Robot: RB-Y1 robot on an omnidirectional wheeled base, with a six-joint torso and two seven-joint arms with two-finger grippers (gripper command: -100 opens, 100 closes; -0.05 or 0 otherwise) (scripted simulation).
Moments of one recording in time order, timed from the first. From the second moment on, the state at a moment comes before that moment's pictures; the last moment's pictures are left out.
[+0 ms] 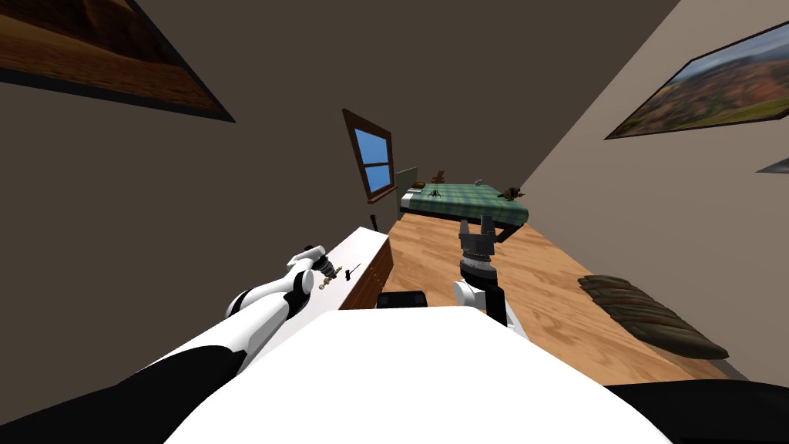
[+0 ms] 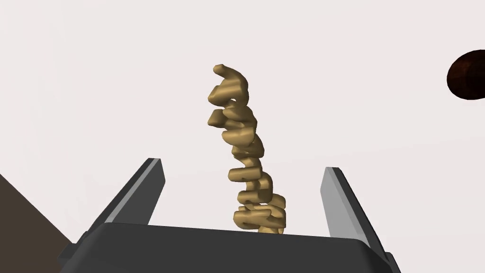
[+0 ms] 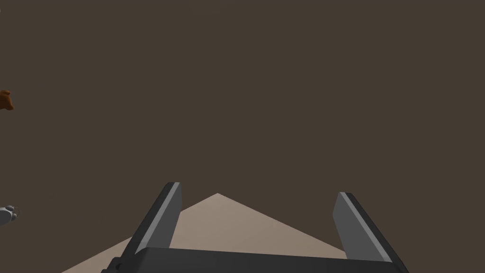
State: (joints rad) left arm -0.56 0.62 0.47 -0.47 0.24 1.22 0.19; right arm 0.52 -0.05 -0.02 -2.21 -0.10 -0.64 0.08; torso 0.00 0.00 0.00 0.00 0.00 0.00
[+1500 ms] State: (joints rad) left arm -0.55 0.60 0.46 -0.43 0.25 1.18 0.20; right arm 0.52 -0.04 -0.02 -2.21 -0.10 -0.64 0.08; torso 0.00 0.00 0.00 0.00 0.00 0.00
